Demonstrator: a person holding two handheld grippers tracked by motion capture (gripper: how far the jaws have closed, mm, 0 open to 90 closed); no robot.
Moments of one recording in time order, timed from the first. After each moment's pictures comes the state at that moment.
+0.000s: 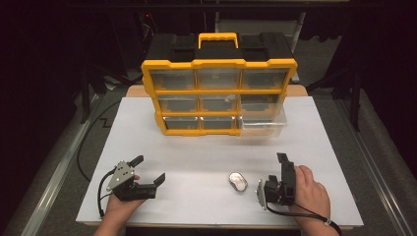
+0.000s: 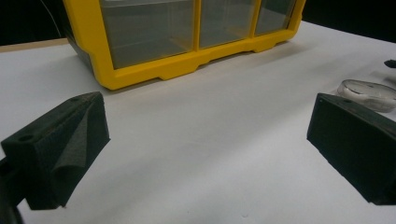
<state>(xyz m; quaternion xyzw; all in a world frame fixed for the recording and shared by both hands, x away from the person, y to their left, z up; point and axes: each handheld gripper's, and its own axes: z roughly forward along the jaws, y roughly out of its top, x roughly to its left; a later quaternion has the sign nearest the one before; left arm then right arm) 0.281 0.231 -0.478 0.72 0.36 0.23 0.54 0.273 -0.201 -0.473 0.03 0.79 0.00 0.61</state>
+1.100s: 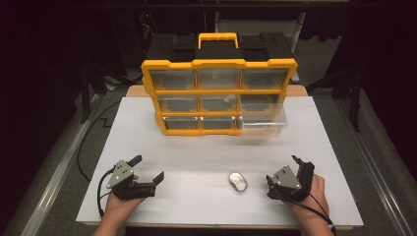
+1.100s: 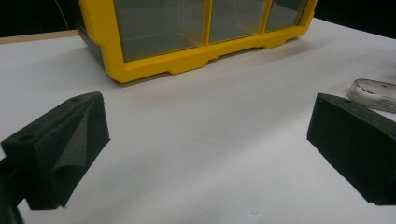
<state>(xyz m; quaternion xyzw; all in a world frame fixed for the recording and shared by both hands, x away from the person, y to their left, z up) 0.283 0.233 -0.479 0.73 0.38 0.23 0.53 0.283 -0.234 -0.467 0.32 0.80 0.23 0.46</state>
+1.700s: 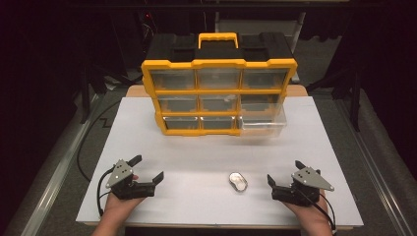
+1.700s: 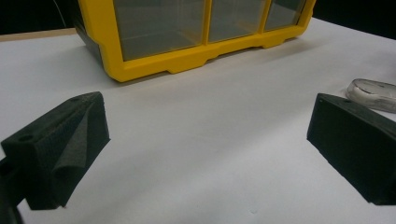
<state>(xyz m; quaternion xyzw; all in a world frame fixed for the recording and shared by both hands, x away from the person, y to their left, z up) 0.284 0.234 -0.478 0.73 0.38 0.22 0.53 0.271 -0.259 -0.462 0.43 0.72 0.42 0.34</state>
